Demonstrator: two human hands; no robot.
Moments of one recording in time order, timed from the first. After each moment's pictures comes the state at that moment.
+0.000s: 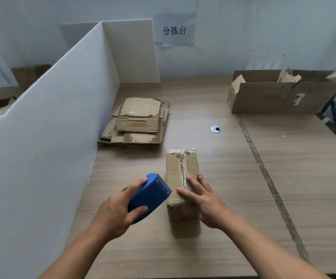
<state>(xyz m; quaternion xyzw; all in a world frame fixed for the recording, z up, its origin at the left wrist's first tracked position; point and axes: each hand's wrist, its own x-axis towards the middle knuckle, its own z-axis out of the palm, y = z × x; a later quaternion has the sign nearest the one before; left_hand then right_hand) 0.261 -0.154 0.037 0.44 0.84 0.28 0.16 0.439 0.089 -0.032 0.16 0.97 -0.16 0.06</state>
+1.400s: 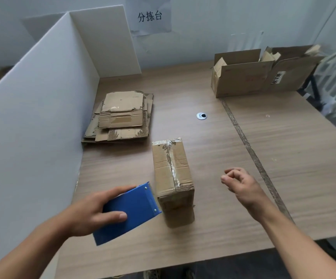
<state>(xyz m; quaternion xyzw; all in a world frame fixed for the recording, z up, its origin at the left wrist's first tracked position) 0.228 -0.160 0.082 0.52 0.75 0.18 0.37 0.517 0.120 -0.004 0.43 0.64 -0.59 -0.22</state>
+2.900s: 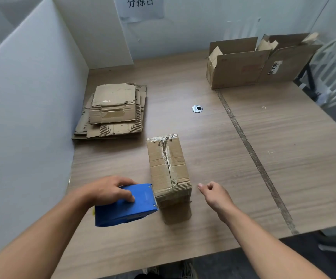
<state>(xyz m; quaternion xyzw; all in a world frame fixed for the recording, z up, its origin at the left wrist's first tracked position) 0.211 -0.086 0.064 0.42 0.78 0.04 0.46 0.472 0.089 -0.060 0.58 0.65 -0.49 -0.07</state>
